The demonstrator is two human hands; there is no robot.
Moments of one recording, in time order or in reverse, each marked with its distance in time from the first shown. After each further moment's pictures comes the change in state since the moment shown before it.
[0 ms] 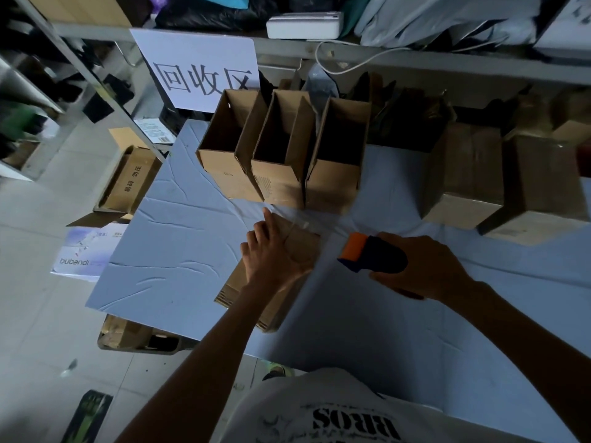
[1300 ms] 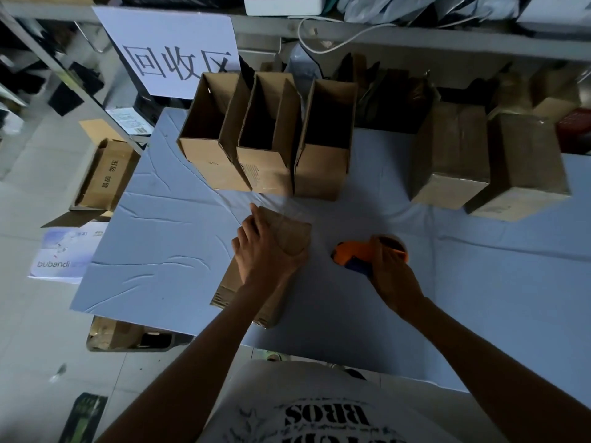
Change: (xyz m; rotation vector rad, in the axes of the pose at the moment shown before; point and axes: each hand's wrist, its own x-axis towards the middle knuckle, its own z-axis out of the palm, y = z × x) left_hand -0.017 0.004 -0.003 -0.134 0.047 -0.019; right_hand -0.016 0.000 0.098 -0.090 0.040 0.146
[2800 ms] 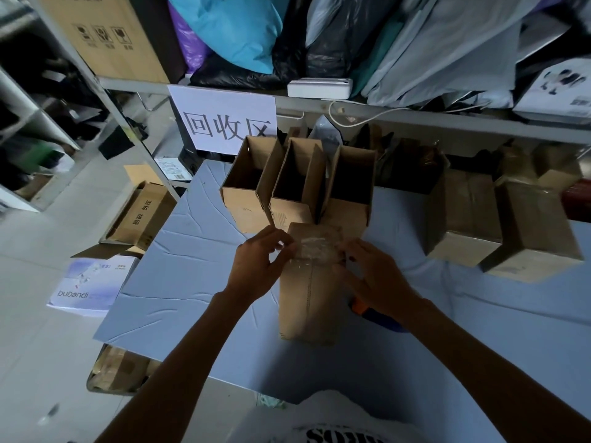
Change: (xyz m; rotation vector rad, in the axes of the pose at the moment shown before) left_hand 0.032 -0.020 -0.095 -0.381 0.124 0.450; right_hand 0.035 -0.099 -0.110 0.385 0.307 -0.477
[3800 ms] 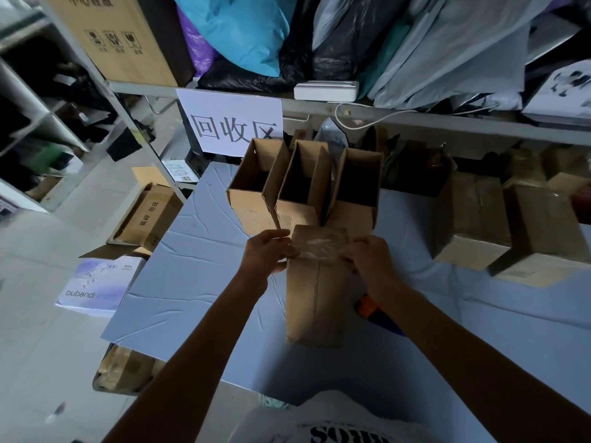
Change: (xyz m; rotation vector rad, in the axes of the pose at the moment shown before) left_hand 0.017 0.015 -0.006 -0.801 -0.051 -0.818; right_hand 0.038 -0.011 0.021 0.709 0.172 0.937
